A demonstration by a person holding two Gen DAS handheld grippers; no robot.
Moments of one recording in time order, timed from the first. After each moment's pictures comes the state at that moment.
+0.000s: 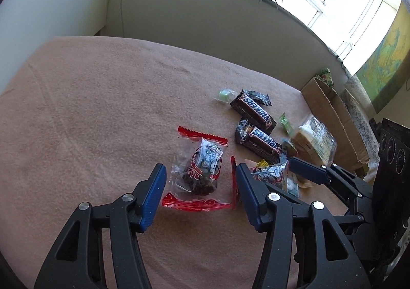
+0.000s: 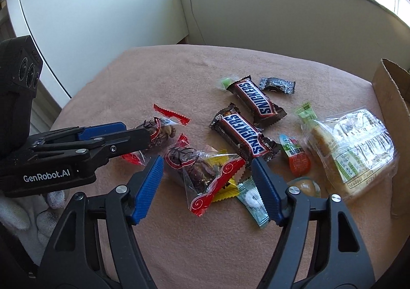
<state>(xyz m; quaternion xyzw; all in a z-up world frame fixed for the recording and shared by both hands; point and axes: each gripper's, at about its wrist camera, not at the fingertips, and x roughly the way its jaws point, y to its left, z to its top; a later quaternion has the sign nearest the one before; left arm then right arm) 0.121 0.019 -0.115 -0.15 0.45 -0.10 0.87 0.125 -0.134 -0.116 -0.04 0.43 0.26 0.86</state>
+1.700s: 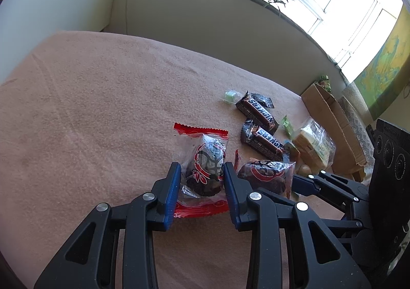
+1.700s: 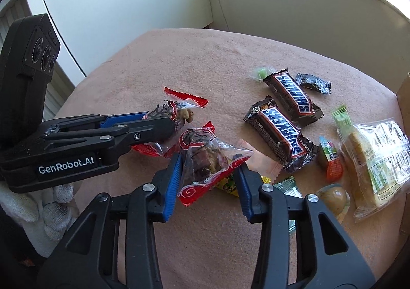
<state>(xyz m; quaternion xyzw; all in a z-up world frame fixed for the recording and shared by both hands) 0.106 0.036 -0.117 -0.17 0.43 -0.10 0.88 0.120 -0.116 -0.124 -0.06 0.44 0.31 0.84</state>
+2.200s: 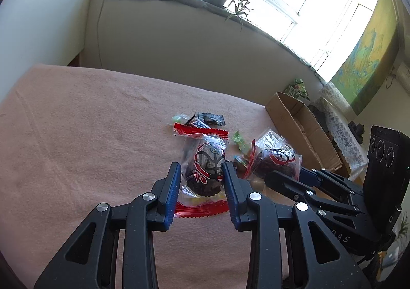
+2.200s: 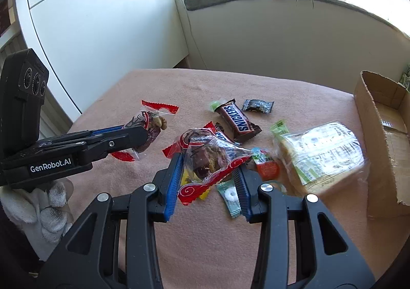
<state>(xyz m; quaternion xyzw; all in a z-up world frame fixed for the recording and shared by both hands) 0.106 -0.011 -0.067 -0.16 0.39 -0.15 0.89 0.108 -0.196 -0.070 -0.01 0.38 0.25 0.89</state>
